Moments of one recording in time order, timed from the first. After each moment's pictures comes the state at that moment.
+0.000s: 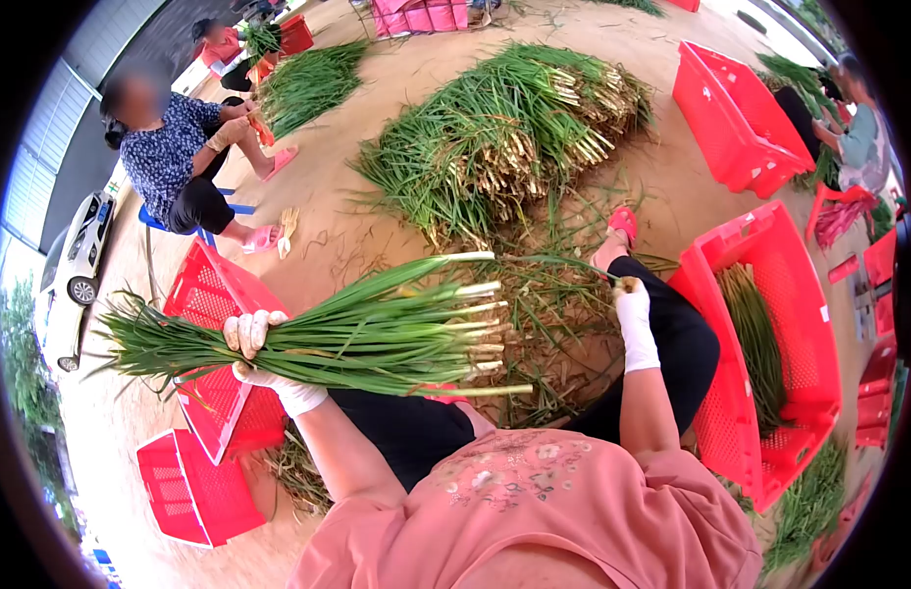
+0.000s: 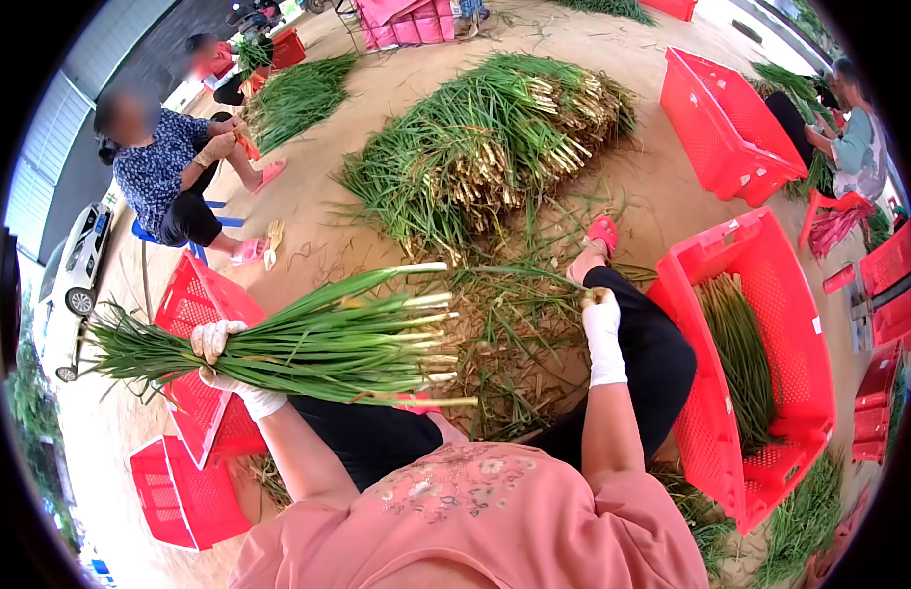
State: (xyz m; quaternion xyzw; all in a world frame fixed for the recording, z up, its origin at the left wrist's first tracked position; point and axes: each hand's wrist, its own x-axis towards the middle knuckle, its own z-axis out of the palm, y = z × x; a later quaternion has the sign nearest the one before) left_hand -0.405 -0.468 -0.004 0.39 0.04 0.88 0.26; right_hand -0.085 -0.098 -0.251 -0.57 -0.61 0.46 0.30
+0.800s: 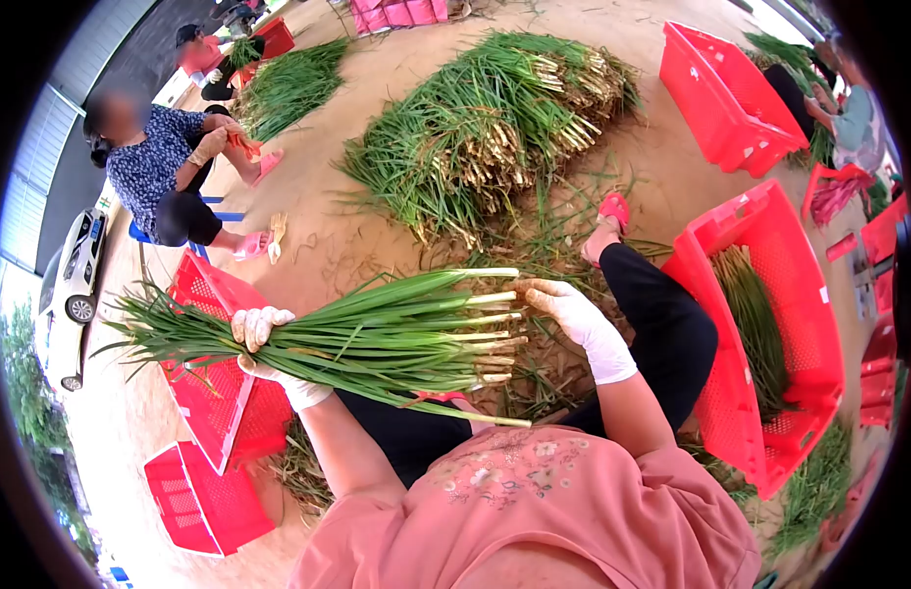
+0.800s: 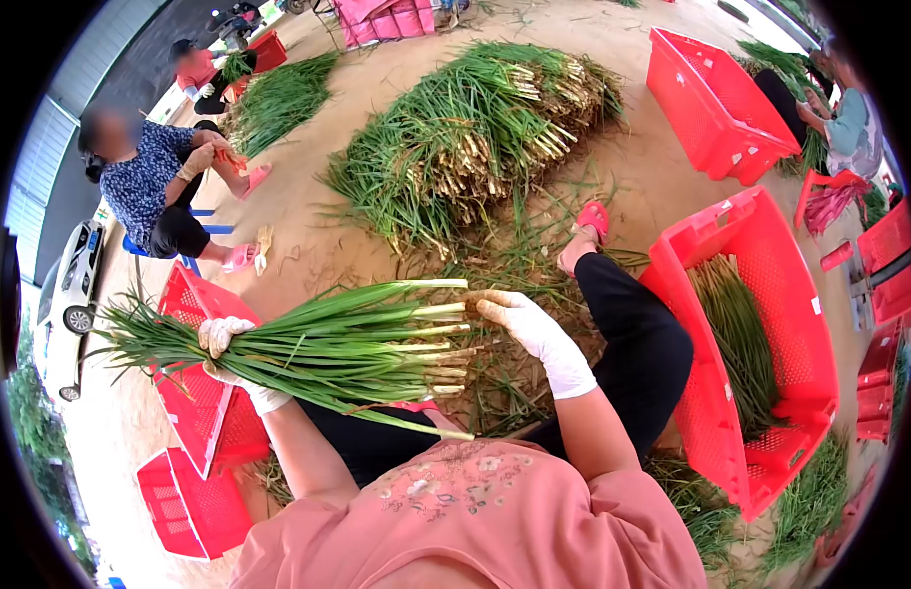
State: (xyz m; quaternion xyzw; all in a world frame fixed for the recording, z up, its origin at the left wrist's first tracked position) left_hand -0.406 -0.441 -0.019 0.35 -0.03 0.88 0.33; right_hand -0.142 -0.185 -0.127 -0.21 -0.51 0.83 0.13
